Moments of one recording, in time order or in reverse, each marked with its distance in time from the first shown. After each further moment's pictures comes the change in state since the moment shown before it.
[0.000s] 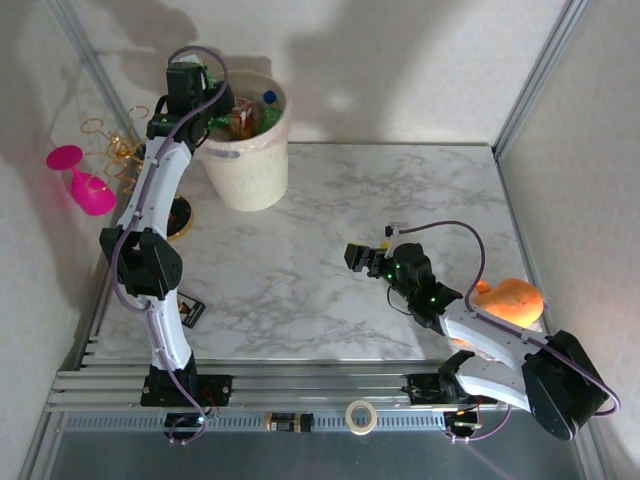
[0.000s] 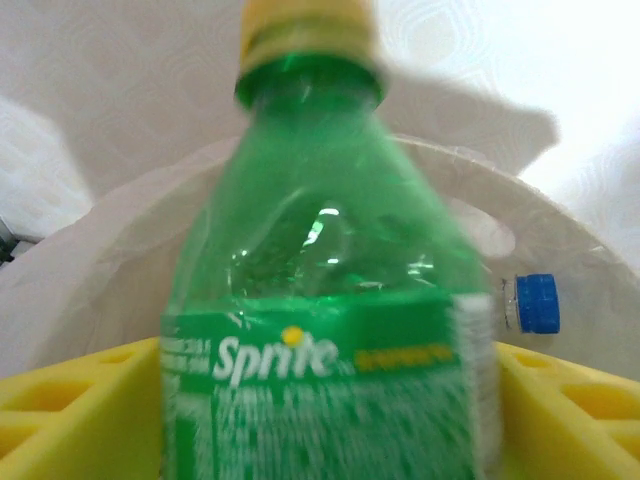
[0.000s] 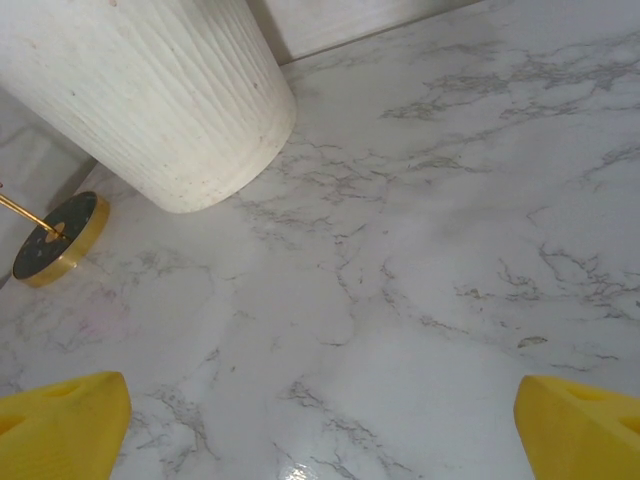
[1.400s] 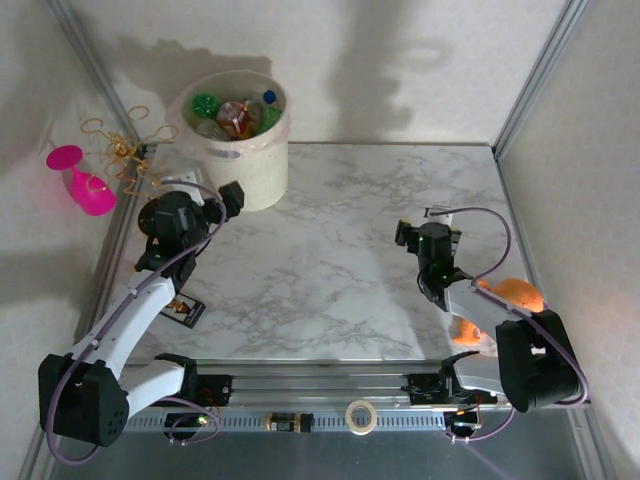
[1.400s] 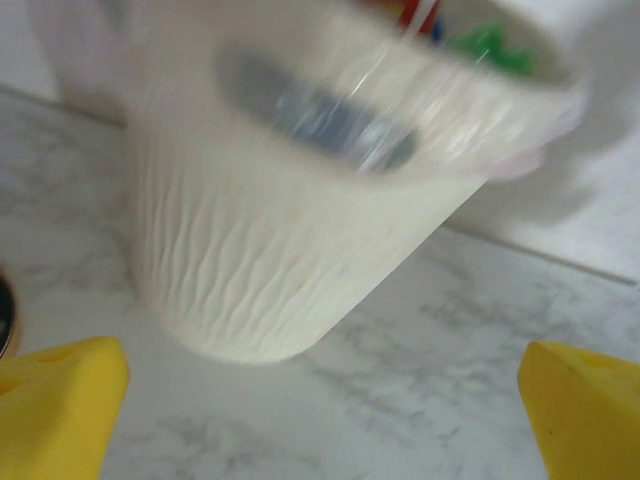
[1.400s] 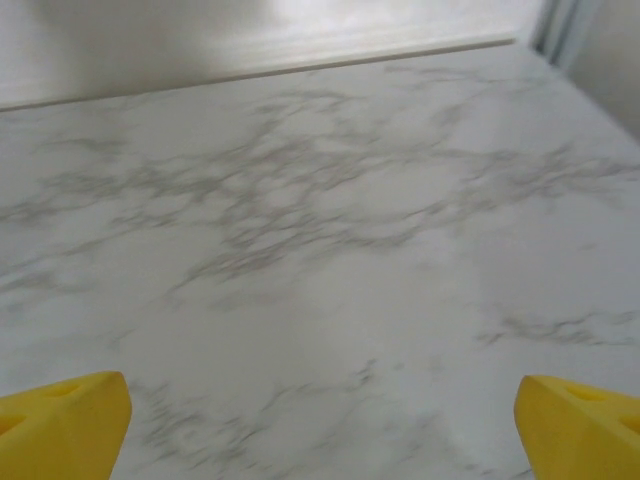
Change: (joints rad) left arm -0.088 -0.914 -1.417 0.625 0.076 -0.114; right arm -0.359 0.186 0.051 0.068 0.294 -0.311
